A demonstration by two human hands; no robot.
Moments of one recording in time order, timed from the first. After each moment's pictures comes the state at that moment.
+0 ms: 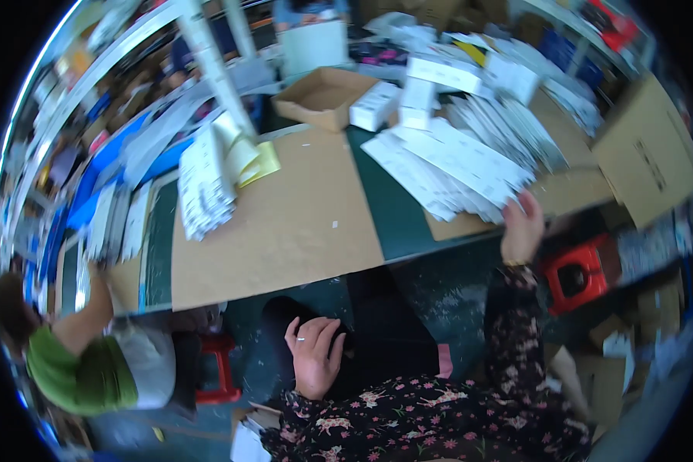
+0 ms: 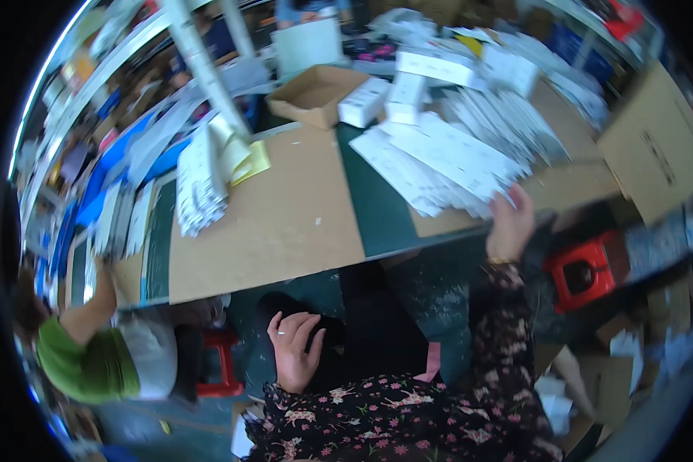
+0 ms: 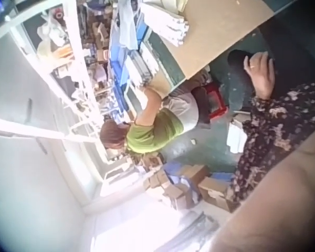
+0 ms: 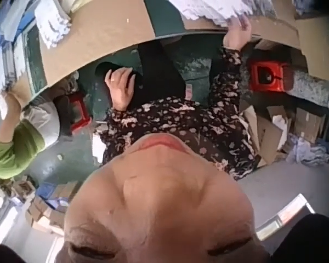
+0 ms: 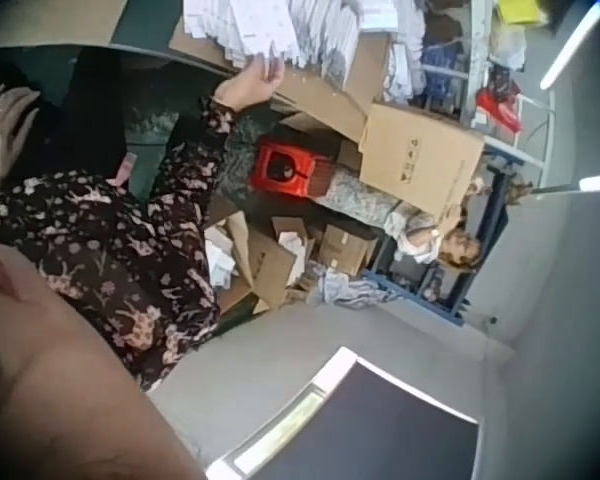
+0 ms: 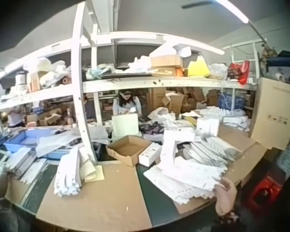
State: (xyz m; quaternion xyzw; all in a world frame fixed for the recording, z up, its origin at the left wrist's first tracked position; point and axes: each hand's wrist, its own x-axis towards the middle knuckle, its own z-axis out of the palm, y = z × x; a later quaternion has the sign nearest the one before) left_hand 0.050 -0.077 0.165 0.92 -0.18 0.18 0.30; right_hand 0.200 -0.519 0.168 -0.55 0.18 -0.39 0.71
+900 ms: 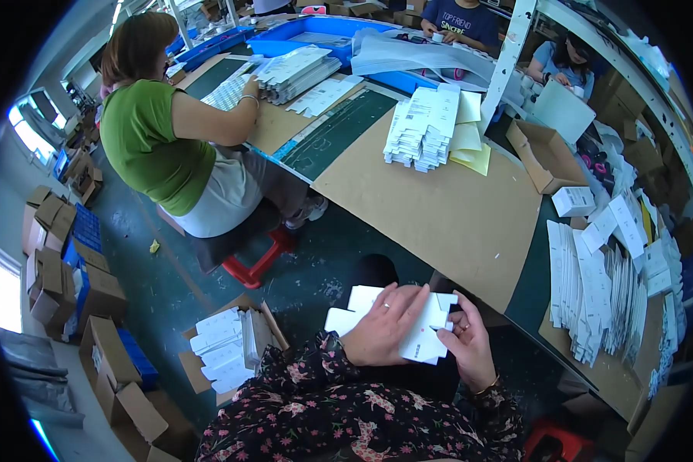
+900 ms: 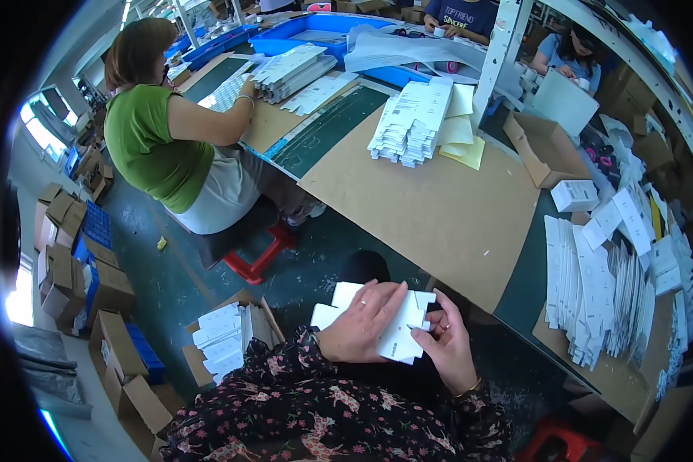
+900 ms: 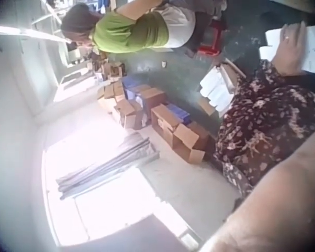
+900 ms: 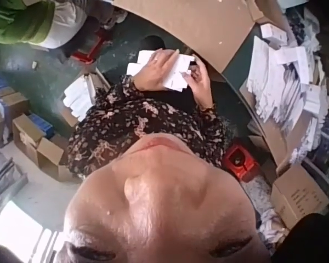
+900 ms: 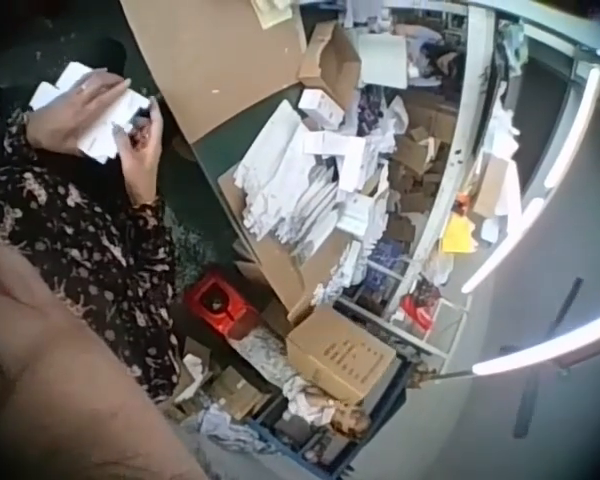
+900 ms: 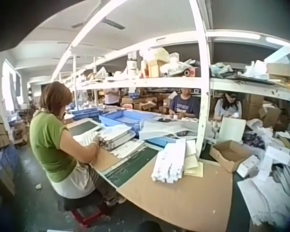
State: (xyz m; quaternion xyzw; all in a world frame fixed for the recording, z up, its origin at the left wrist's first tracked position) left_hand 0.030 -0.047 0.182 0.92 -0.15 0.12 0.33; right_hand 0.108 -0.263 0.202 -0.59 -0.13 0.30 0.74
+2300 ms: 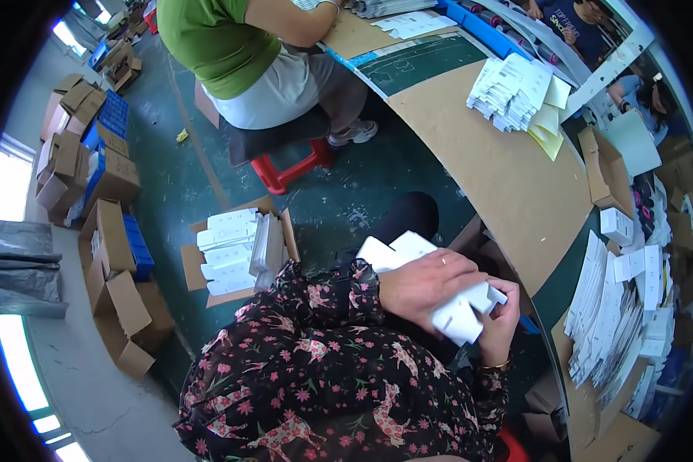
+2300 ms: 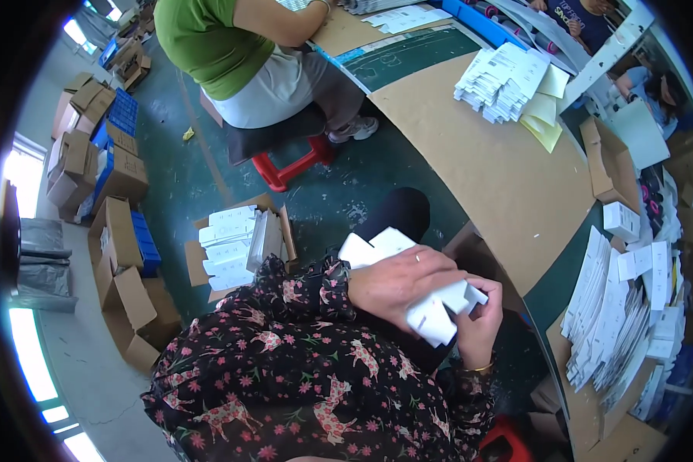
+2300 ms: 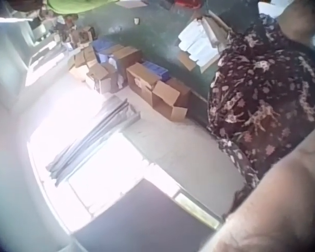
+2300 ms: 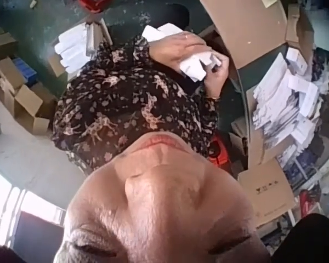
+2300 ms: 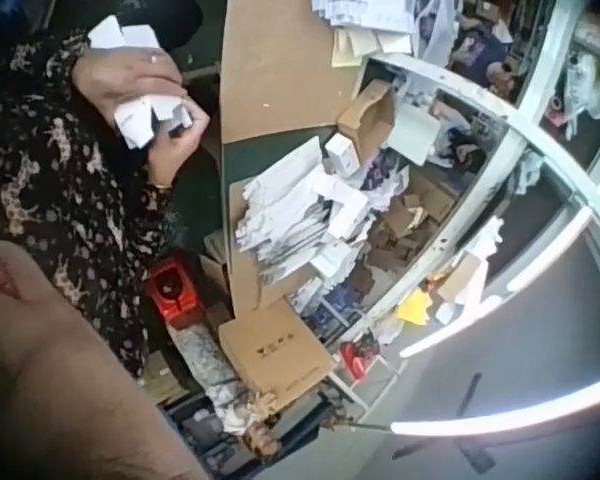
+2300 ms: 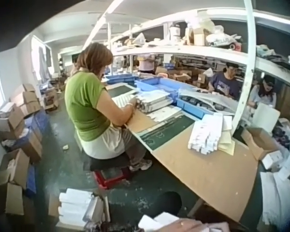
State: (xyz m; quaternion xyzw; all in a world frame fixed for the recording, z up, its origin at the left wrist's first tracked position) left_hand 0.018 -0.045 0.185 0.86 -0.23 0.19 0.42; right_hand 0.114 -0.276 0.178 -0.71 -0.28 0.24 0.60
